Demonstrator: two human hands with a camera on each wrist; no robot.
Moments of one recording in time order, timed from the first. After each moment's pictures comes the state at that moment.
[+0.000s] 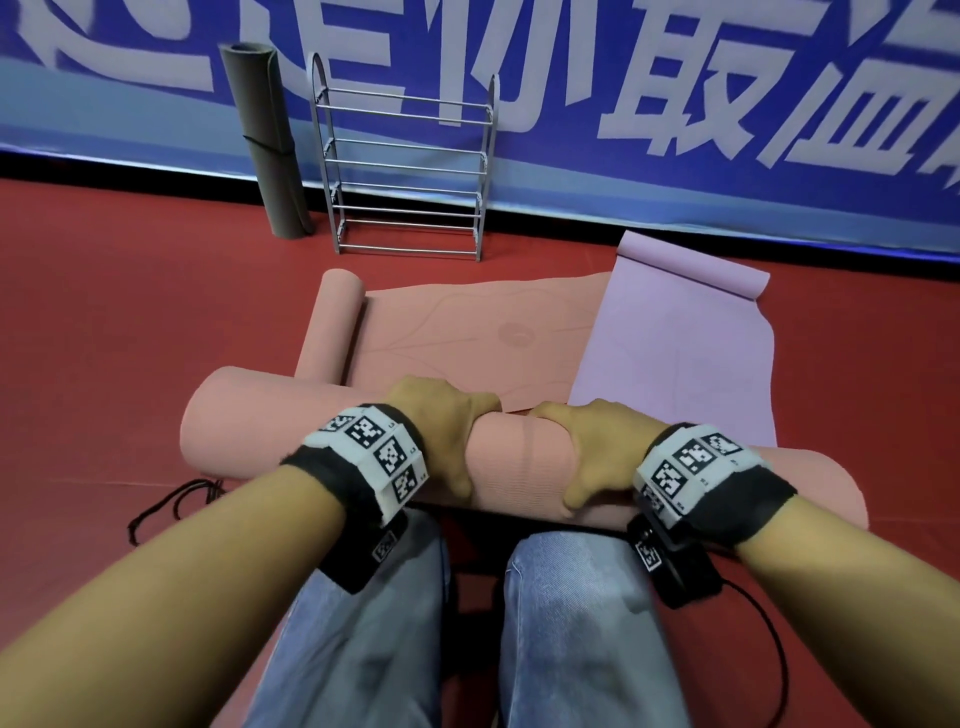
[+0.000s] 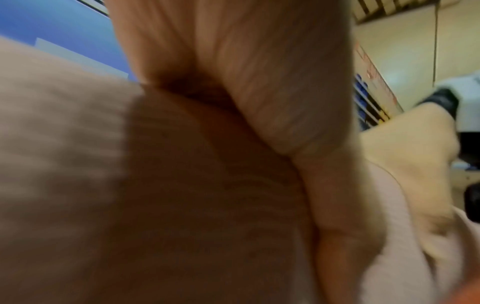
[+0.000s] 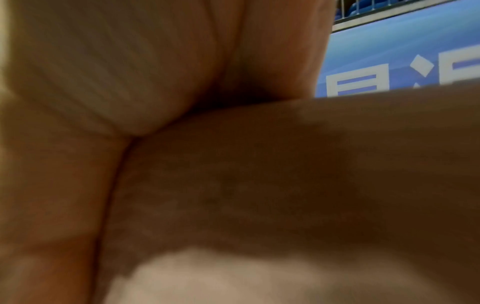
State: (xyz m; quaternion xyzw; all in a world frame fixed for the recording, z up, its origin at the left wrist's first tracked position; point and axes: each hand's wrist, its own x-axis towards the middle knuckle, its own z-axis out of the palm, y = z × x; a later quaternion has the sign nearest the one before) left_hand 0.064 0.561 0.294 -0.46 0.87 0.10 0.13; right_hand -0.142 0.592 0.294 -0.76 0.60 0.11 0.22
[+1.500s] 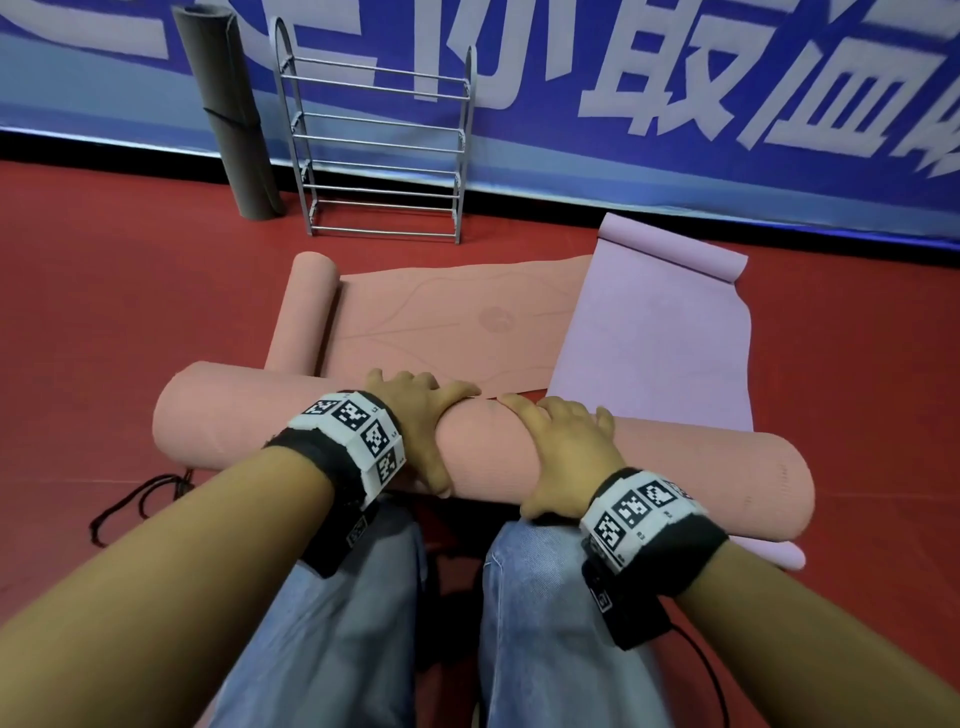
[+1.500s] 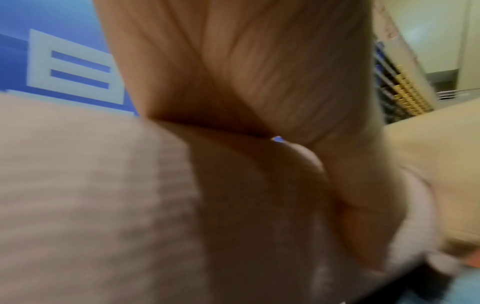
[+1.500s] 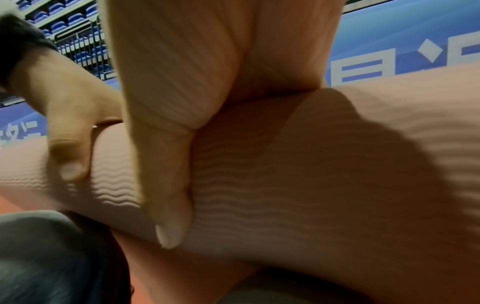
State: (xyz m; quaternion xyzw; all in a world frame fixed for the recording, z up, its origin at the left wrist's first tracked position) left_hand 0.059 0.537 0.256 -0.48 0.85 0.13 0.17; right_hand -0.132 0.605 0.235 -0.73 0.67 0.10 0.09
